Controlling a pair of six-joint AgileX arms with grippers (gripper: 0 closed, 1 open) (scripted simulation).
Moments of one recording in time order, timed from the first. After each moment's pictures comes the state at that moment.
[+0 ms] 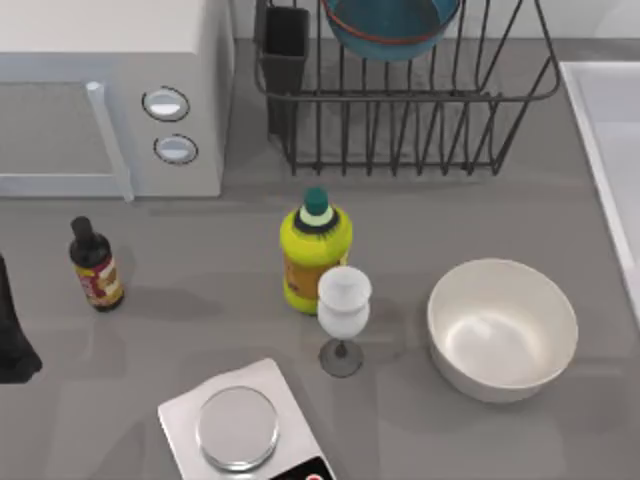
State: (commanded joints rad) left arm 0.00 0.00 0.00 0.00 0.00 0.00; right arm -0.35 1.42 0.32 1.12 -0.32 0.01
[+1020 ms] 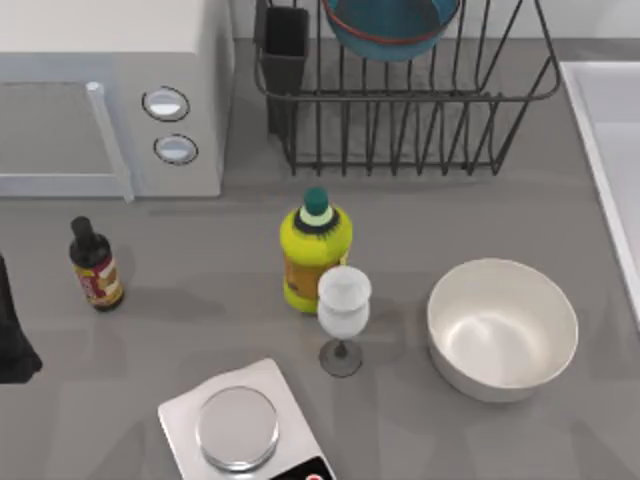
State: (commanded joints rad) left arm 0.00 0.00 0.00 0.00 0.00 0.00; right arm 0.00 0.00 0.00 0.00 0.00 0.00
